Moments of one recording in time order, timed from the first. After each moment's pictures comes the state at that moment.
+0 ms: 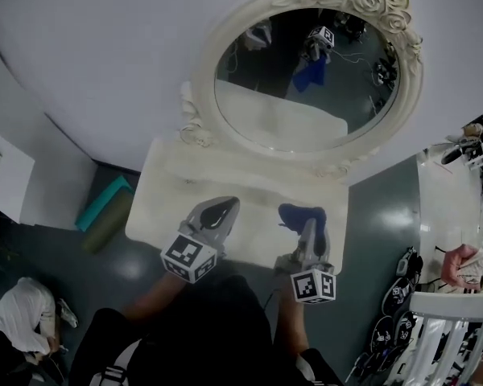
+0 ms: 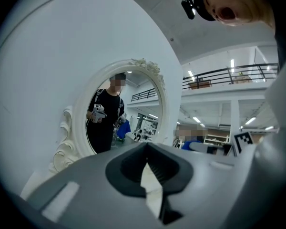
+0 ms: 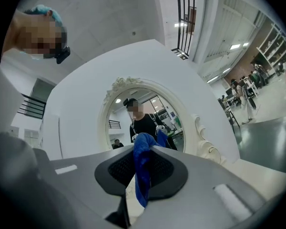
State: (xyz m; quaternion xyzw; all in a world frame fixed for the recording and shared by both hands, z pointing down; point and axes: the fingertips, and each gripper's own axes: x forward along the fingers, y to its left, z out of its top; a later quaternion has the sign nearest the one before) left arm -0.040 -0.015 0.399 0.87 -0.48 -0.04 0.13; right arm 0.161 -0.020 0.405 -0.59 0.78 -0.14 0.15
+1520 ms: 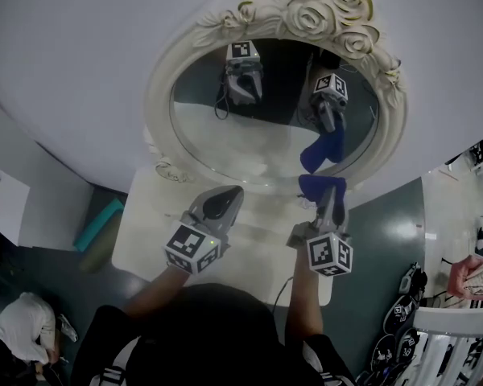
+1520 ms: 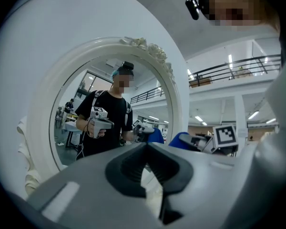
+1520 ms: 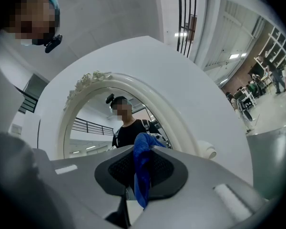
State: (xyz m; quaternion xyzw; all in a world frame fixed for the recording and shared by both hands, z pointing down) left arm 0.024 -0.168 0.361 0.87 -0.48 -0.04 0.09; right arm 0.246 -0.228 0.353 -0.62 0.75 -0.10 0.18
